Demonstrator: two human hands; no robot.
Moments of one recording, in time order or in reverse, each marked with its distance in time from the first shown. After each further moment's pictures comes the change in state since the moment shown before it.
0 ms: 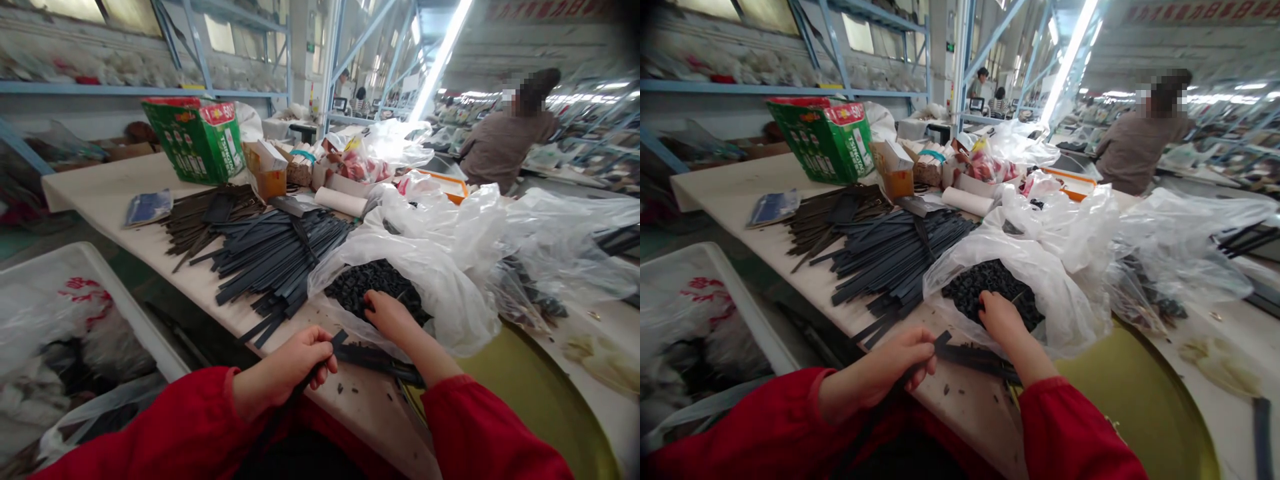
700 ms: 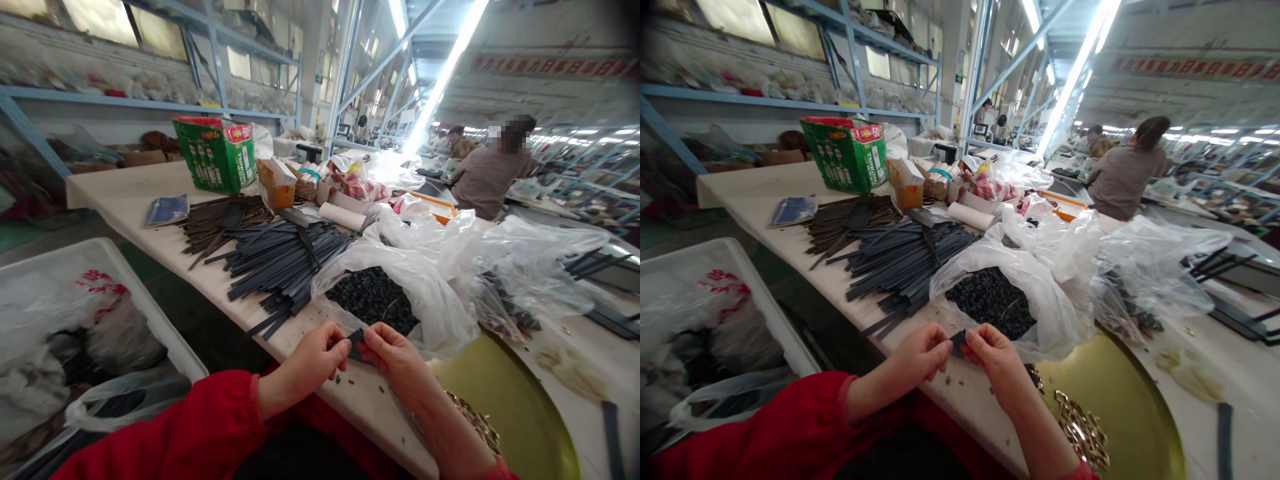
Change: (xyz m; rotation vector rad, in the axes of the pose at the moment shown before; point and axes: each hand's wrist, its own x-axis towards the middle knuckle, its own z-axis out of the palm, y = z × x) left_hand -0.019 -0.008 0.019 0.300 0.081 0.399; right_hand -0.106 -0.057 -0.021 1.492 -0.006 0.141
